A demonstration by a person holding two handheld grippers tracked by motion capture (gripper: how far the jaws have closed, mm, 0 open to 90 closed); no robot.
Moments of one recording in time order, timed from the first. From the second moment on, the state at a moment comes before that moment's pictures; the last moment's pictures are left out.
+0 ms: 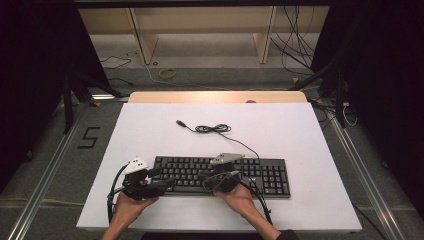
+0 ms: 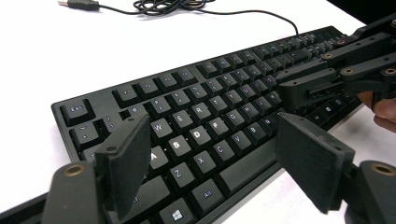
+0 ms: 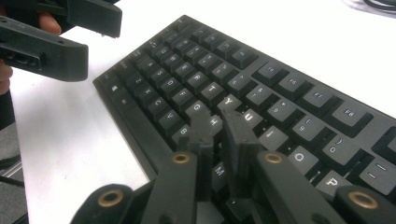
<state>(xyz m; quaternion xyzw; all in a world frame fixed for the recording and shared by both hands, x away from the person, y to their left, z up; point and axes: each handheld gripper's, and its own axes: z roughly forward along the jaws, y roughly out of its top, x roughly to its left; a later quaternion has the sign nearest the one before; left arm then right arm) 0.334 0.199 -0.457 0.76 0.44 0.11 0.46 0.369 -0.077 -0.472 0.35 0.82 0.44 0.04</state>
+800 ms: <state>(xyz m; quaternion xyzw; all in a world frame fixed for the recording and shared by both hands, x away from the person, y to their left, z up) 0.344 0.198 -0.455 0.75 0.46 0.13 0.45 0.364 -0.091 -0.466 0.35 0.81 0.46 0.04</state>
